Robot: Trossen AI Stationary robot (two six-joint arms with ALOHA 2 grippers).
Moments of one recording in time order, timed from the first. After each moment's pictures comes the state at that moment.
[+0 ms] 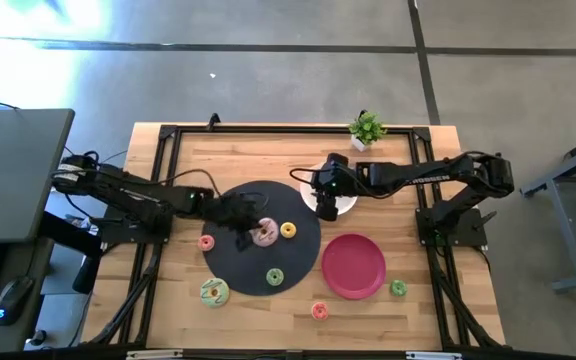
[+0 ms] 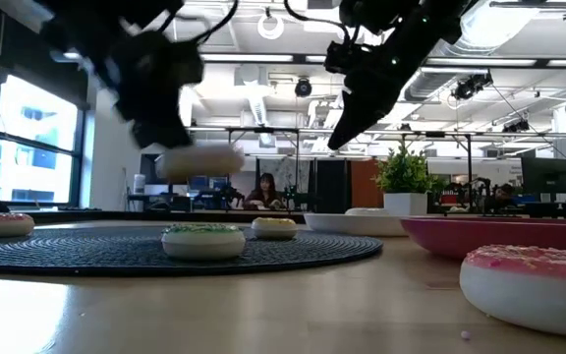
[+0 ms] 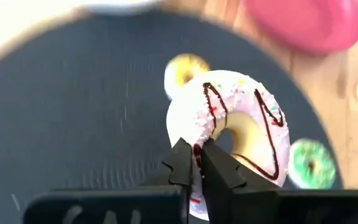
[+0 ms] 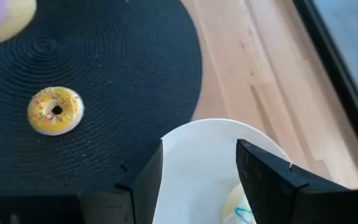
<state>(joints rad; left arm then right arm) -0.09 1.31 0.69 -0.14 -0.11 -0.43 -0.12 1.53 1.03 -0.34 0.22 -0.02</state>
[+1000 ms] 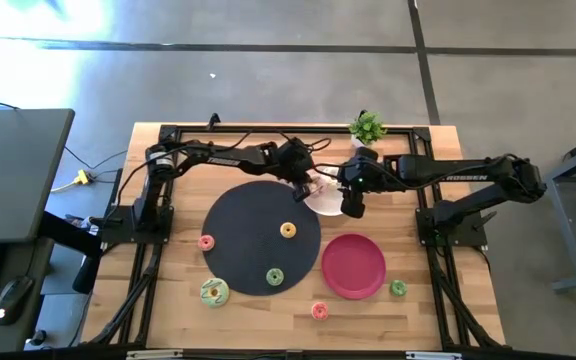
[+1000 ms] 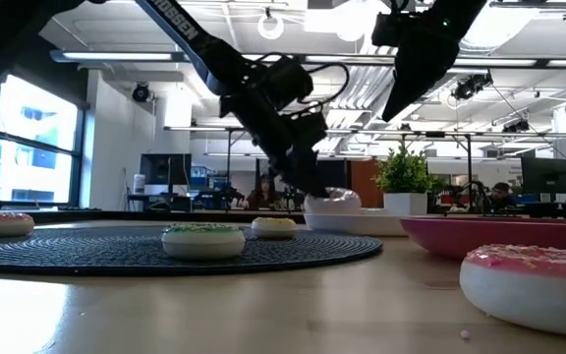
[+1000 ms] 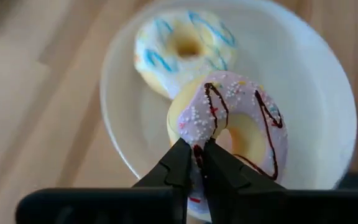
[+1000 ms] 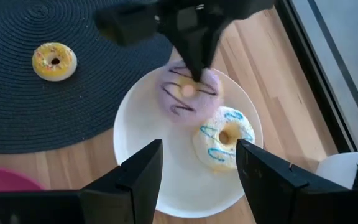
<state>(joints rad) 0.32 2.03 1.37 -0.14 0.11 -0.01 -0.12 1.29 1.03 -0.69 0.26 0.06</state>
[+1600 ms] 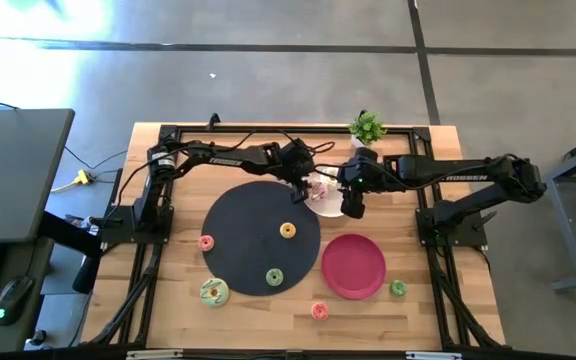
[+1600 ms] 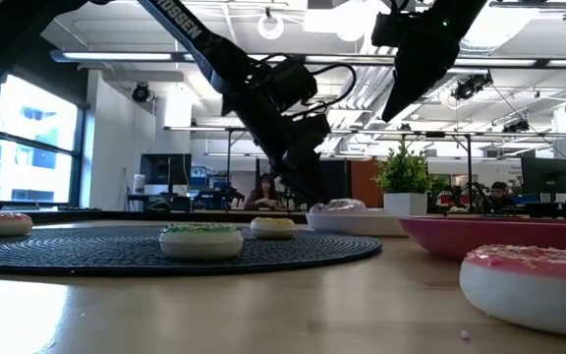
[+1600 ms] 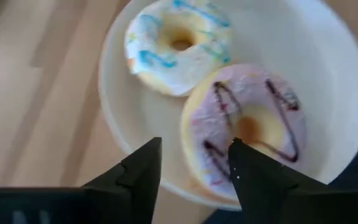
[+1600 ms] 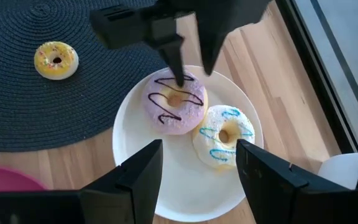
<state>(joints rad) 0.31 2.04 1.41 -0.22 0.09 0.09 -0.12 1.29 1.03 -0.69 0.25 0.06</state>
